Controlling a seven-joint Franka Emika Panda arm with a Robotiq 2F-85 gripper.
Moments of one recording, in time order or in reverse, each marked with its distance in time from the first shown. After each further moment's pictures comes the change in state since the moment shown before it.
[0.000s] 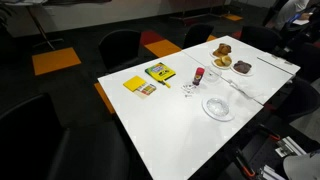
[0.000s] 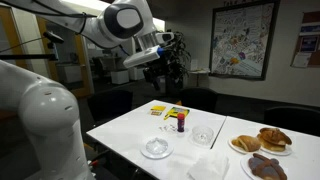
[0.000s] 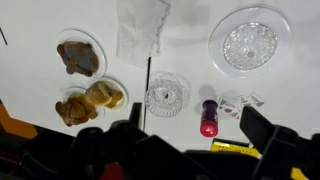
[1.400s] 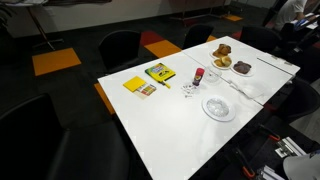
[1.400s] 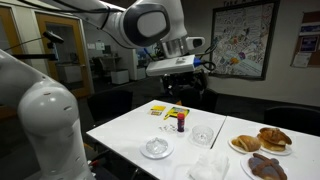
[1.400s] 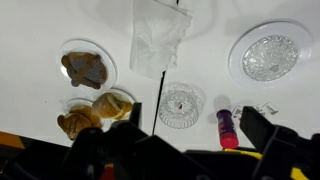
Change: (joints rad) arm -0.014 0.155 -0.298 0.099 0.001 0.083 -0.291
